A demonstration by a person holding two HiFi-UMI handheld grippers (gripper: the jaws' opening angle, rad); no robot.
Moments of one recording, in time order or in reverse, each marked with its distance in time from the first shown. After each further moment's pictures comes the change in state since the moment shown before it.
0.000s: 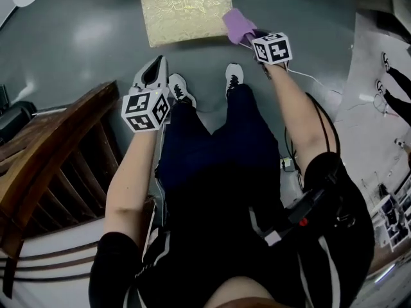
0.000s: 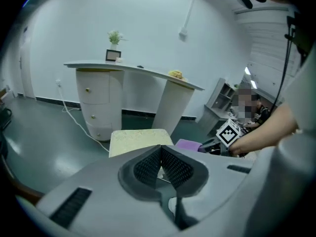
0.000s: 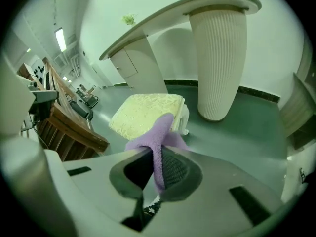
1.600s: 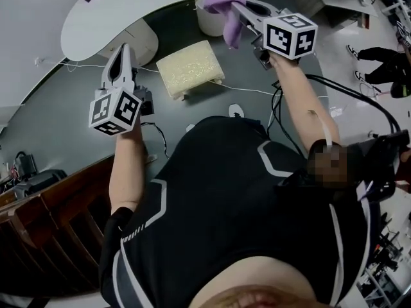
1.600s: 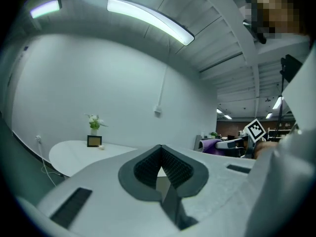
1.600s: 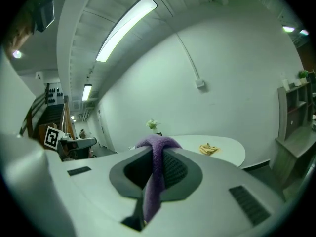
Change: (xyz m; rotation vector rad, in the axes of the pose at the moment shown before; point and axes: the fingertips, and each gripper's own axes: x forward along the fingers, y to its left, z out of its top) left arm -0.274 -0.062 0.350 0.142 -0.623 -0.209; right arm -0.486 0.206 0.296 -0.057 -0.852 -0.036
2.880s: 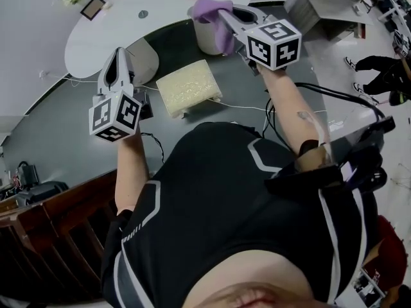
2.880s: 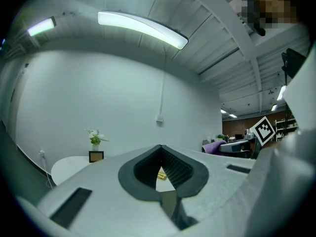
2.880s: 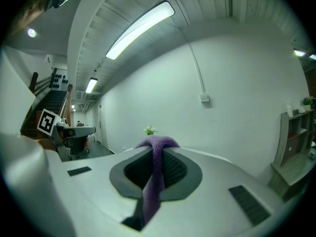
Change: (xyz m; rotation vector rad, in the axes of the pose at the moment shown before) left arm 0.028 -0.023 0.057 0.091 -0.094 0.074; right arm 0.005 -0.003 0.051 -0.183 -0.063 -0.036
